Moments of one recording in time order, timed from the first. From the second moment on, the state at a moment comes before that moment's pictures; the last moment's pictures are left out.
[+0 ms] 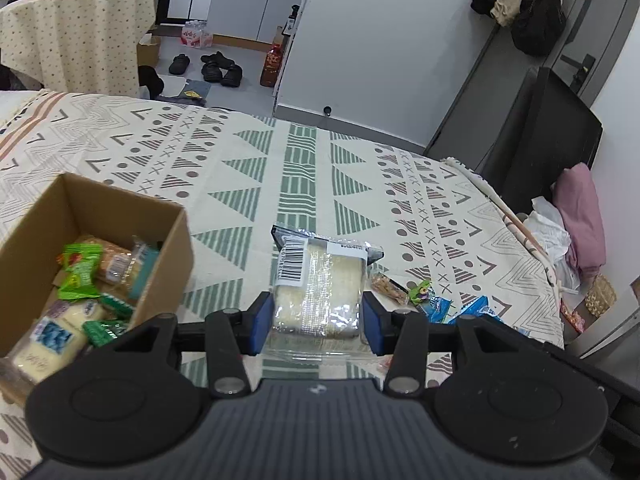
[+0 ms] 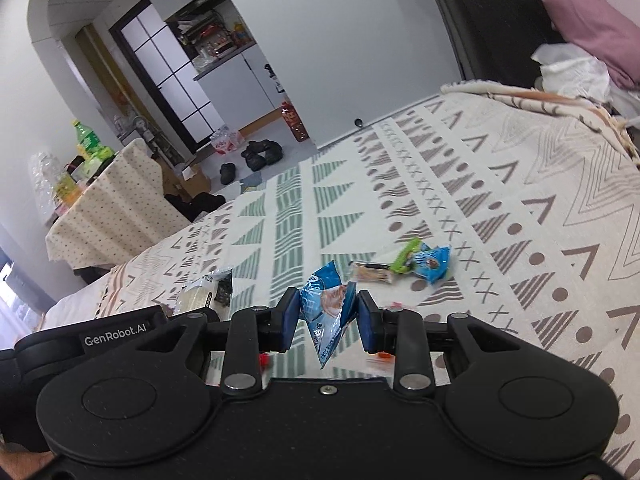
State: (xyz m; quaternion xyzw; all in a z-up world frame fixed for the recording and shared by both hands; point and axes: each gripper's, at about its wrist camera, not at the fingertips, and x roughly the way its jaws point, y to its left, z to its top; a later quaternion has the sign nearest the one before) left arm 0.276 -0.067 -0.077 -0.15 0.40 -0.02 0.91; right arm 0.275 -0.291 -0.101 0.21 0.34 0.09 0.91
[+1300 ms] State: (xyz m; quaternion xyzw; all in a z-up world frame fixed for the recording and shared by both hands) left arm 0.237 0.099 -0.053 -0.27 0.38 0.08 0.88; right arm 0.266 -0.151 -0.053 0.15 0.31 0.18 0.92
